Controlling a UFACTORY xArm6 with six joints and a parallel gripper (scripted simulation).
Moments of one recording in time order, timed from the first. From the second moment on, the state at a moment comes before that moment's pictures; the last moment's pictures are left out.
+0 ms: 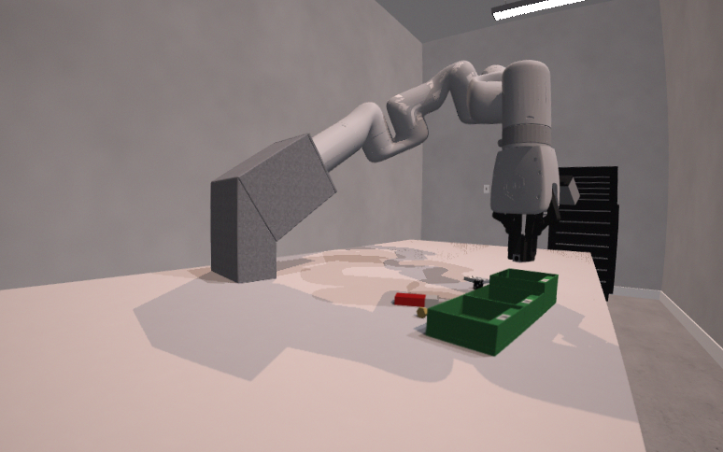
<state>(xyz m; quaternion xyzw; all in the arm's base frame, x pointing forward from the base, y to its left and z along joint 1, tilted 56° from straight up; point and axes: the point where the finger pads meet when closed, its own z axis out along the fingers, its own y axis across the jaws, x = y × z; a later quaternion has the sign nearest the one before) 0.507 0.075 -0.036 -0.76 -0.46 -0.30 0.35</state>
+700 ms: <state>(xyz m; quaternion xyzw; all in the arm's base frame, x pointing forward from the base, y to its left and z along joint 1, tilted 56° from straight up) 0.507 0.074 -0.036 -0.68 -0.56 -0.36 0.30</state>
